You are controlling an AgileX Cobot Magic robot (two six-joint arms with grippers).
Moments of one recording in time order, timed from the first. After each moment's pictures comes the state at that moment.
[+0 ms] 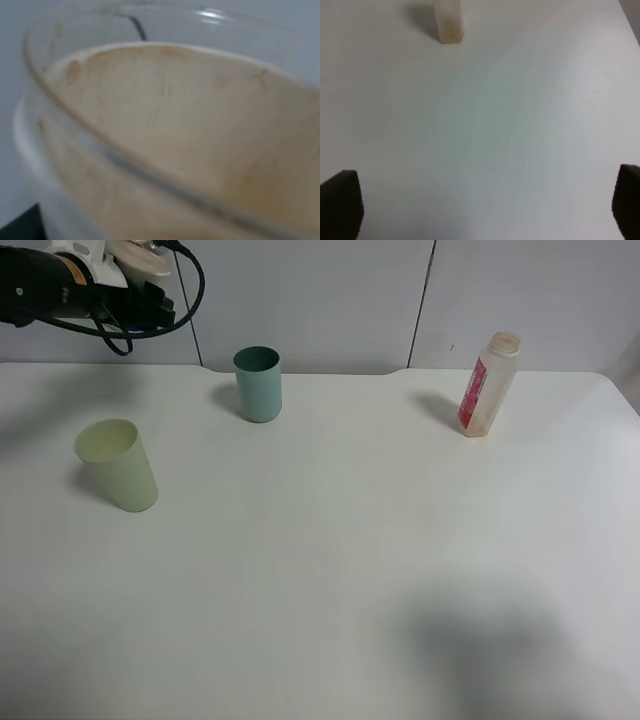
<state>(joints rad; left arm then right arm) -0.11 1.84 -1.17 0.21 -0.17 0.12 0.04 0.00 -0.49 -0.06 1.07 0.03</state>
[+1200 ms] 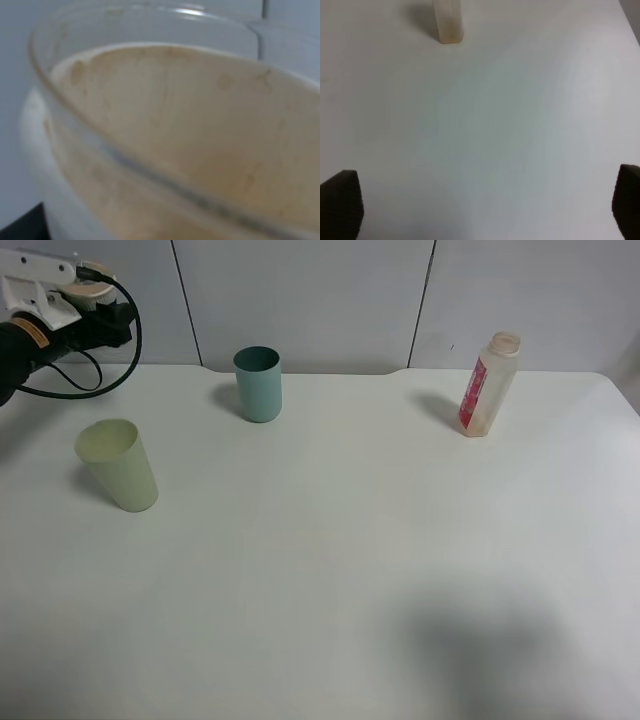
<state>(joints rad) 0.15 2.07 -1.10 0.50 -0.89 -0.24 0.04 0.00 -0.49 -0.06 1.07 0.03</state>
